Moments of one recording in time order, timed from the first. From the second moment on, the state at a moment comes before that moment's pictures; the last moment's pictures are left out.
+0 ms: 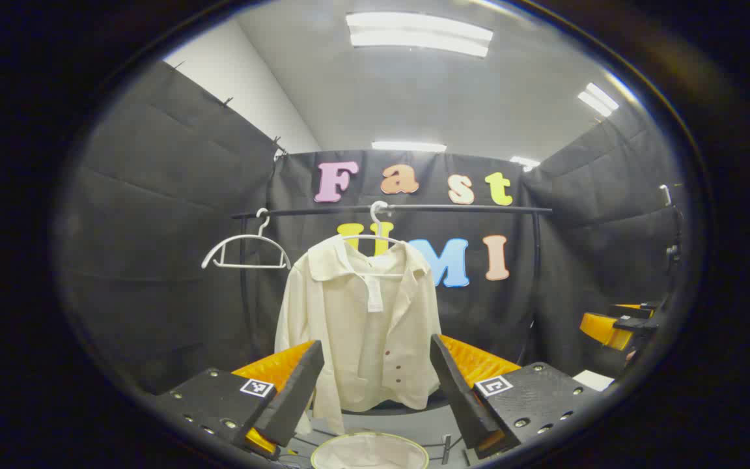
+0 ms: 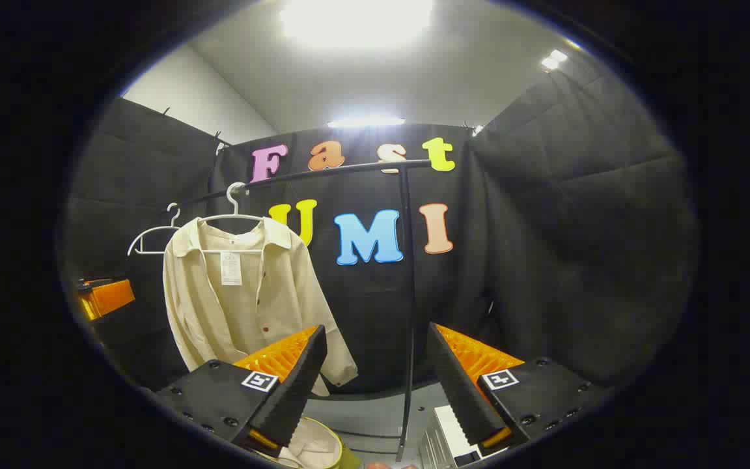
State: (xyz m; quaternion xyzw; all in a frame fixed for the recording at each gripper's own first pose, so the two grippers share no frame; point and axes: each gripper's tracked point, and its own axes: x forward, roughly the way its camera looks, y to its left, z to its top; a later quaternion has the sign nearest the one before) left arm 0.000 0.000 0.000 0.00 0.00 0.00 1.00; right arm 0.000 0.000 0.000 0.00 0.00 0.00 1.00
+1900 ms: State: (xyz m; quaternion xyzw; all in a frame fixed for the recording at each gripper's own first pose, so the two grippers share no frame) left arm 0.215 0.038 0.000 -0.02 0.01 0.16 0.99; right arm 0.192 0.029 -0.003 0.03 0.00 0.08 1.00
